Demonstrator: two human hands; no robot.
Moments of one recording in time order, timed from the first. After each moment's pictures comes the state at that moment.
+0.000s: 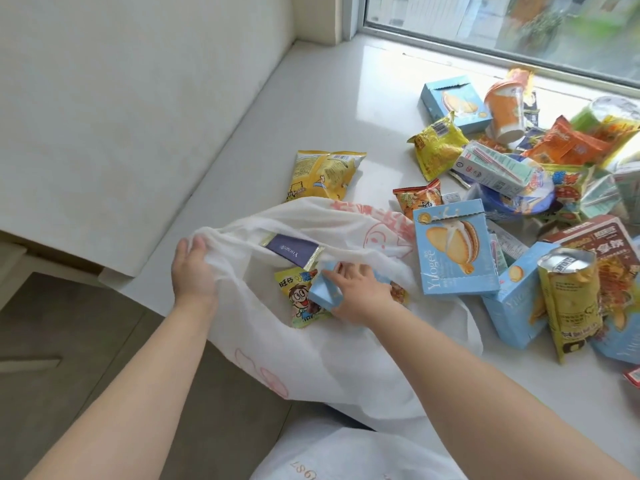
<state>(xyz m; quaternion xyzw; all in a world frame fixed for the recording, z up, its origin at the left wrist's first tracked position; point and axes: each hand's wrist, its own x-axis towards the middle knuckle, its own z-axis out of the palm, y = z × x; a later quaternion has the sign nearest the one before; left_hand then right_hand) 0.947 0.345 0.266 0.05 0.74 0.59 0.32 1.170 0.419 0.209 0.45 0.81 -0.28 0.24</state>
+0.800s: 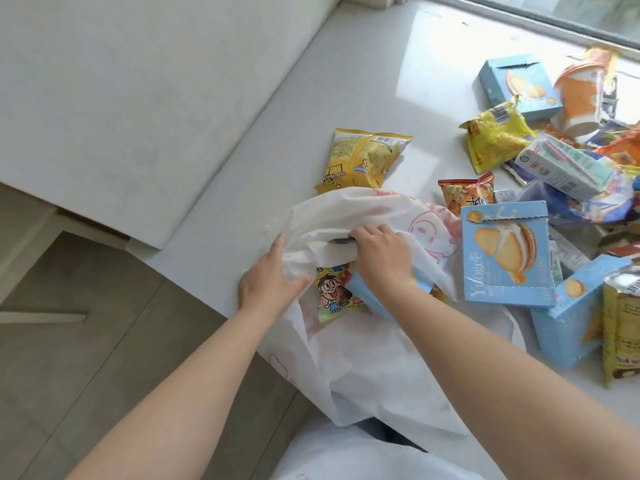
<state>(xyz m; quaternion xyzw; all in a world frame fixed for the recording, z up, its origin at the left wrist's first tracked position) 0.973 0.338 0.228 0.41 0.87 0.02 0.27 1.122 0.444 0.213 0.47 0.87 -0.11 -0.05</state>
